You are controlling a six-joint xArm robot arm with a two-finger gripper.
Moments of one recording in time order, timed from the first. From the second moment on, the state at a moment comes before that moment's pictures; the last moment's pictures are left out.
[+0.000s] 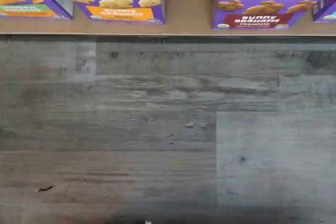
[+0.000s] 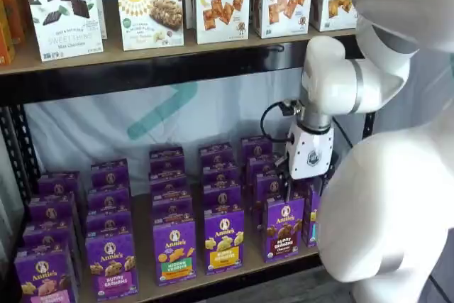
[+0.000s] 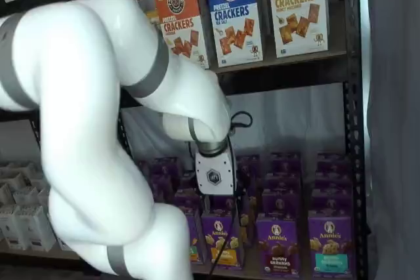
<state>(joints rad) -0.08 -0.46 -0.27 0.06 0.66 -0.11</state>
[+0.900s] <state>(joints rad) -0.01 0.07 -0.42 0.00 0.26 -0.01</state>
